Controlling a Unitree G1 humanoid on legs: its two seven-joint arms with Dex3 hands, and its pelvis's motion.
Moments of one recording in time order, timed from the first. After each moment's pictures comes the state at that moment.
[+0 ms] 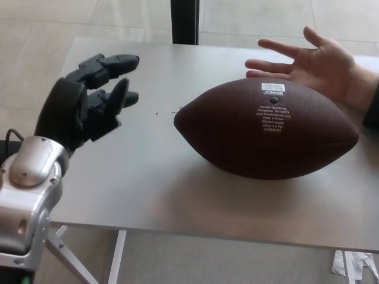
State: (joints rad) left_arm -0.28 0.36 -0.07 -0.04 -0.14 0.31 -0.10; right_arm -0.21 -0.50 -0.24 0.18 0.29 0.33 0.10
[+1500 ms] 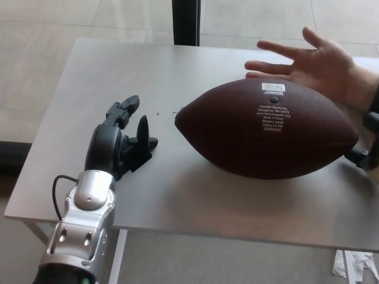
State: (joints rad) left_arm -0.32 0.10 -0.05 0.37 0.02 0.16 0.06; right_arm -0.21 -0.20 -0.26 0.25 0.20 0.23 -0.07
